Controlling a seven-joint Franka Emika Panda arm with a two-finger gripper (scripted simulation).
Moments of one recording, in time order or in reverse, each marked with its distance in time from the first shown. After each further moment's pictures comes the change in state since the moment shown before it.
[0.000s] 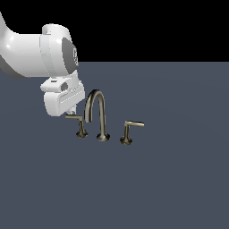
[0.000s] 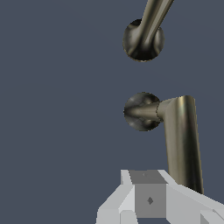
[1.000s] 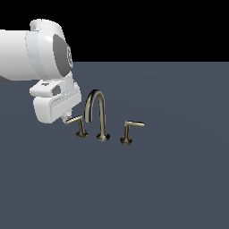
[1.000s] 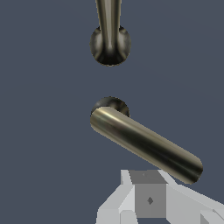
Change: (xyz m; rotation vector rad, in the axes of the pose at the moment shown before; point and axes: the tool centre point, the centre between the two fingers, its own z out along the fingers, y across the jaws) arm 0.006 0.043 0.000 0.006 0.000 -0.002
